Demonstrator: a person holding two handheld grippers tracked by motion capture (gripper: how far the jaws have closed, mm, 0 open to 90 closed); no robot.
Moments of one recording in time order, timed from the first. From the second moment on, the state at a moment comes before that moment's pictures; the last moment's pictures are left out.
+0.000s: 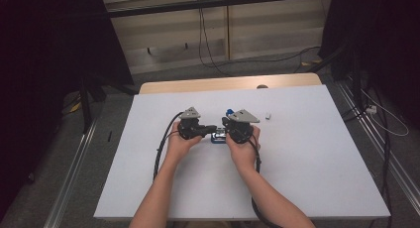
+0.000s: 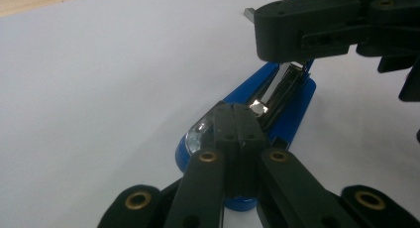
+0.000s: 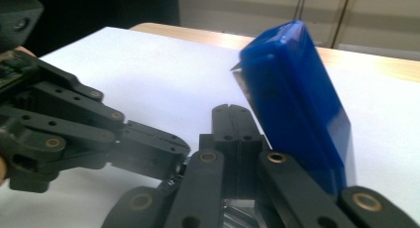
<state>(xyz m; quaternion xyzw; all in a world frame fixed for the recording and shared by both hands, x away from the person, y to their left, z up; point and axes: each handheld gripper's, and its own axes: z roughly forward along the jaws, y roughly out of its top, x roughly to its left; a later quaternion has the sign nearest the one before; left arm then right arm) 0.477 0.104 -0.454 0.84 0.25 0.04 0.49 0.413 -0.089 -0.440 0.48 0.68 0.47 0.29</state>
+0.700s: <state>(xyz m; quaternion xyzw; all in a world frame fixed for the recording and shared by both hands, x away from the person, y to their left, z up) 0.475 0.104 -0.454 0.84 0.26 0.04 0.48 0.399 -0.143 -0.437 0.52 0.67 0.43 0.31</state>
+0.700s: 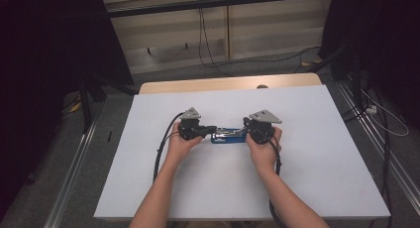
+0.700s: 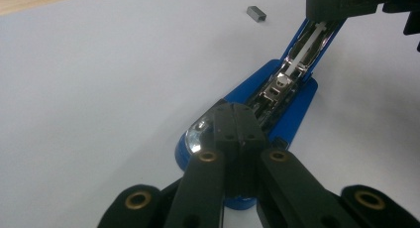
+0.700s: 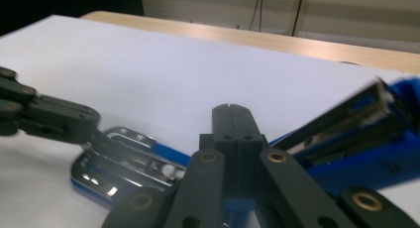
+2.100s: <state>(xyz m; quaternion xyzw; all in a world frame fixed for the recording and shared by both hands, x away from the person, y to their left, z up) 0.463 0.088 -0.442 0.83 0.26 0.07 0.48 0.393 -0.181 -0.450 0.51 0.70 0.41 0.28</state>
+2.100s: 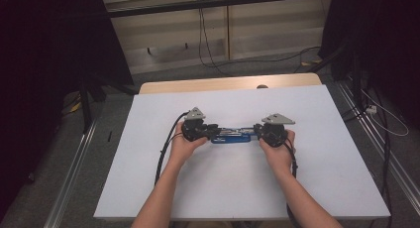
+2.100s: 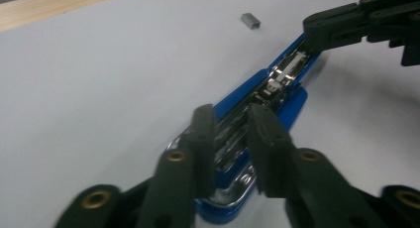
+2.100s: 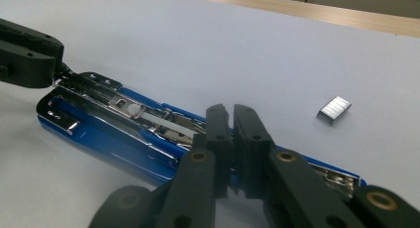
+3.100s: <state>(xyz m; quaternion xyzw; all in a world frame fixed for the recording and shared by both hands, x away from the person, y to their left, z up) 0.460 0.120 -0.417 0.81 0.32 0.09 0.49 0.420 -0.210 -0.429 0.56 0.68 0.37 0.30</state>
